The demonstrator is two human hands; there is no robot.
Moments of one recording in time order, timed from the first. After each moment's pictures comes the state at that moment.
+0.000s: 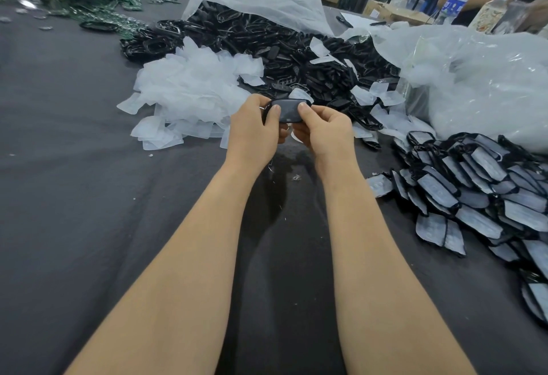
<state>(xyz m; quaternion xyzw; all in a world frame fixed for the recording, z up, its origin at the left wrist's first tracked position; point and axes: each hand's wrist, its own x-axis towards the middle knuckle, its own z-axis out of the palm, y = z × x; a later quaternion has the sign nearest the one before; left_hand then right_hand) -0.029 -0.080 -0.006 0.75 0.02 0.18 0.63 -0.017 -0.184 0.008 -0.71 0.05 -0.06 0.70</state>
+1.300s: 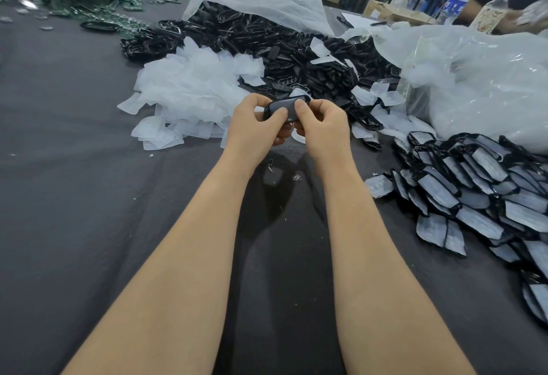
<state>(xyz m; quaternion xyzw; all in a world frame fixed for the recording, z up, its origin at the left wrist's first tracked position) -0.035 -0.074 0.001 0.68 0.04 0.11 0.72 -0.017 -0.181 0.007 -0.79 -0.02 -0.12 0.60</state>
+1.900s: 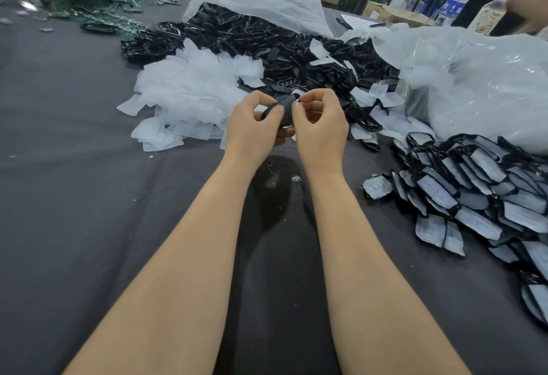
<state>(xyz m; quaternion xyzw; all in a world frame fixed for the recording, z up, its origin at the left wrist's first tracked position) -0.038 -0.076 0.005 0.68 0.03 0.13 0.72 -0.027 -0.171 0.008 -0.80 -0.05 -0.25 0.55</state>
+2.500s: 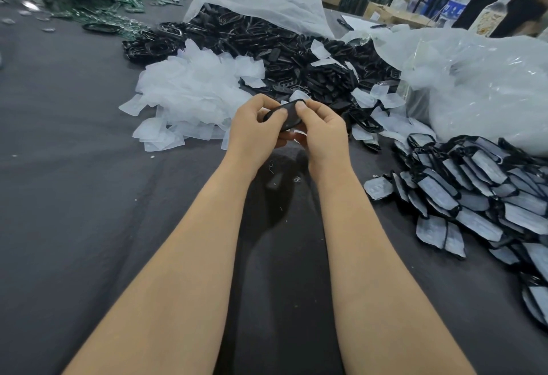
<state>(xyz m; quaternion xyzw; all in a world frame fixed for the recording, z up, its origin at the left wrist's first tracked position) -0.036 -0.077 0.002 0.68 0.02 0.12 0.72 -0.022 -0.171 0.012 -0.65 0.04 -0.05 0.75</state>
